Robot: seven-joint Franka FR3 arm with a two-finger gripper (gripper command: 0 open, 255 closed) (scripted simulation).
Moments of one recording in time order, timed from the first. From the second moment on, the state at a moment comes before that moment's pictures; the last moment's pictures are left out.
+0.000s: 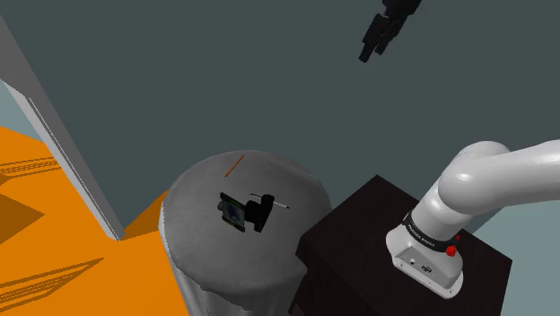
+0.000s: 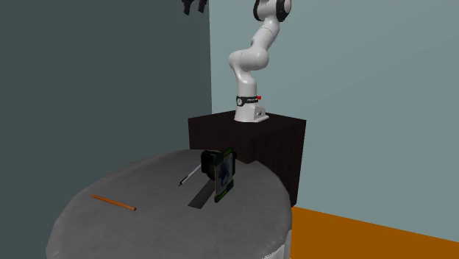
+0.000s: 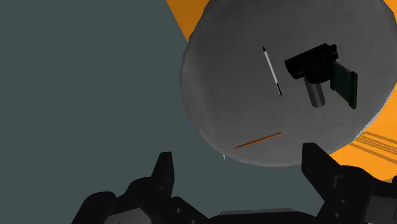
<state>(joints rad) -0.01 -0.82 0.07 -2.26 -0.02 1.67 -0.07</state>
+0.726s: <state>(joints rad) 0.01 -0.53 0.20 -2.20 0.01 1.75 0.03</state>
